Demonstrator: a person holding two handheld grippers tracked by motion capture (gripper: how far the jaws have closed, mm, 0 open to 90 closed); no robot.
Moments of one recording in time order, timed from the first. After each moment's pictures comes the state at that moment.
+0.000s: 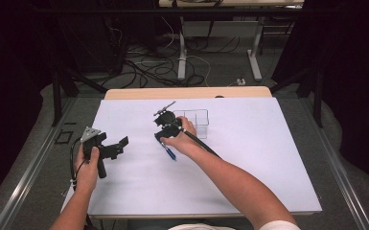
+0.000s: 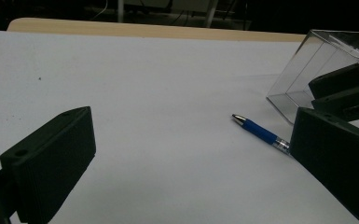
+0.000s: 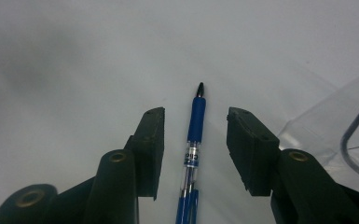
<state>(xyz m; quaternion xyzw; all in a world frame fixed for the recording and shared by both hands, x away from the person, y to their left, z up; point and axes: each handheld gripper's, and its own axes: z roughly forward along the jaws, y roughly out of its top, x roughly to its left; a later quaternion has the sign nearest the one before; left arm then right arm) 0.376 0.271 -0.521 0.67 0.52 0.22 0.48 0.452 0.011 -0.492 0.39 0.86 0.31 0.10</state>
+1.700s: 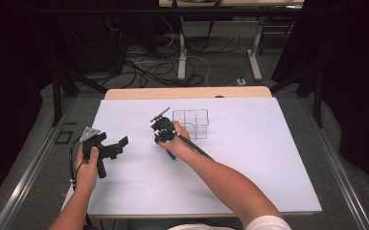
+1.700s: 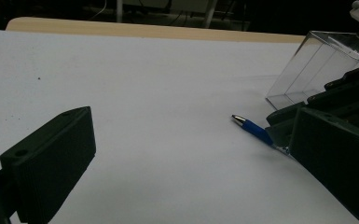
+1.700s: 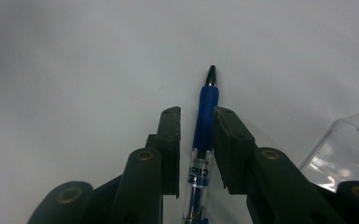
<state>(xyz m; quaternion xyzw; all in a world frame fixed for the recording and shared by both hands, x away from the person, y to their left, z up) 0.377 0.272 -0.522 0.67 0.52 0.21 0.49 0.466 0.029 -0.533 0.39 0.87 0.28 0.08</state>
